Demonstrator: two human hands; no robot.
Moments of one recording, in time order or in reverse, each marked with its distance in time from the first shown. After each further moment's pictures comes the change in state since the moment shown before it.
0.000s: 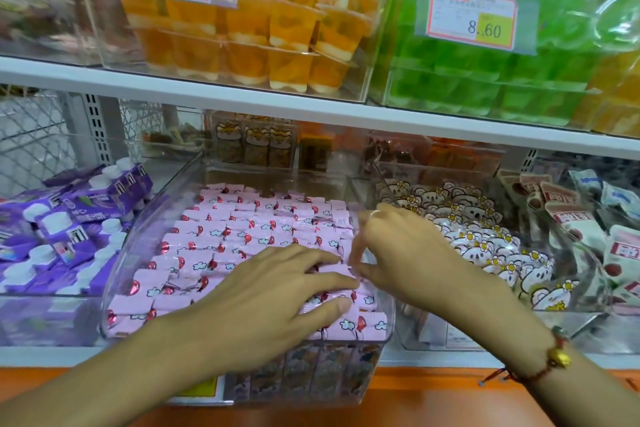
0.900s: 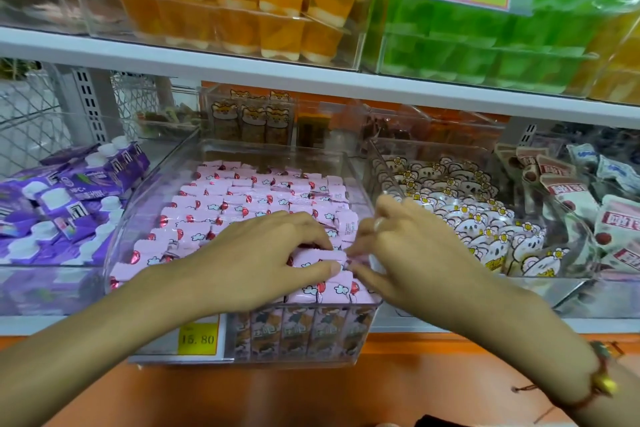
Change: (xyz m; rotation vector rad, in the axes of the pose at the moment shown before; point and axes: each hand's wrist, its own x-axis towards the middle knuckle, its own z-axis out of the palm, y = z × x) left_hand 0.002 -0.013 -0.006 -0.015 0.005 -0.094; right_hand -0.041 -0.005 0.000 -0.056 0.003 -0.130
